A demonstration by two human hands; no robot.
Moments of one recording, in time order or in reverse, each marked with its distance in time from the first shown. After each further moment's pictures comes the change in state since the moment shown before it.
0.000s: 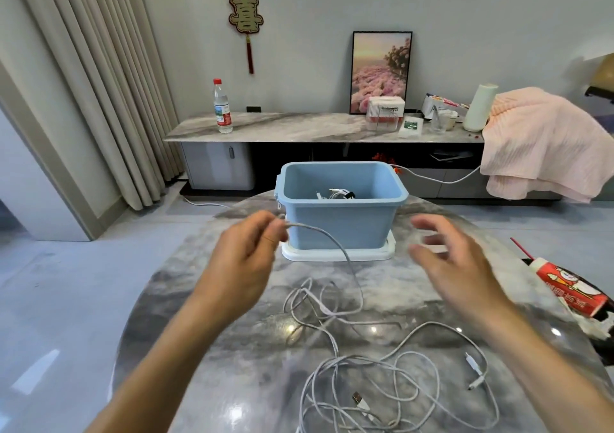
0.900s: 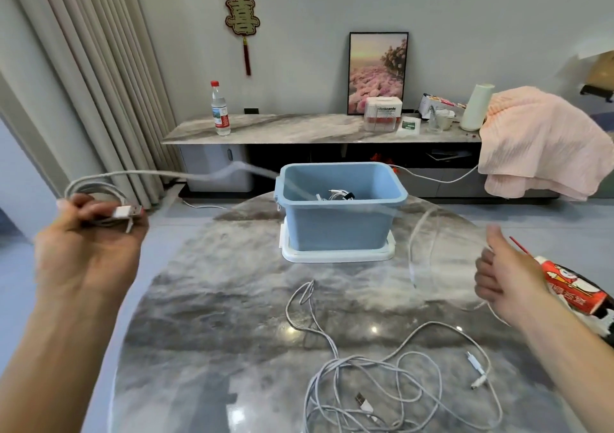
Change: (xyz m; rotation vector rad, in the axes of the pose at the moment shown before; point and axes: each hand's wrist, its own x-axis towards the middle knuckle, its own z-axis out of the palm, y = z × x) left_hand 0.014 -0.079 -0.116 -1.592 0.572 -0.260; right_hand 0.023 0.060 -0.033 0.683 0.262 0.661
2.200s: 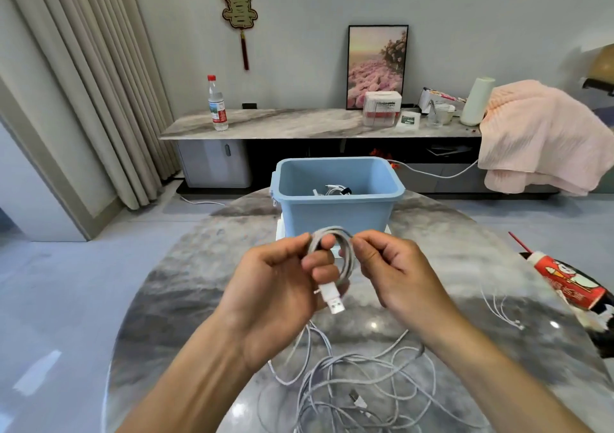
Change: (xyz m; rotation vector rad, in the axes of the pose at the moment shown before) left_hand -0.112 -0.139 0.074 0.387 -0.219 -0.793; right_hand -0.096 0.012 0.089 -0.388 -0.573 -0.673
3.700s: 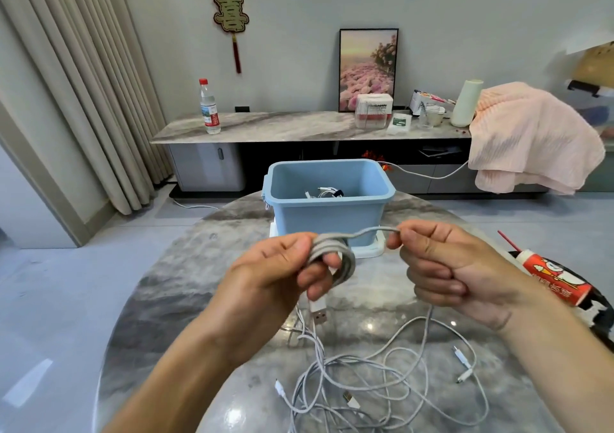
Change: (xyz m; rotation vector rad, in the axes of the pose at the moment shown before) left_hand -0.005 0.000 -0.001 0.400 -0.302 0.256; right_hand -0.001 -0.015 -0.072 0.613 -0.269 0.442
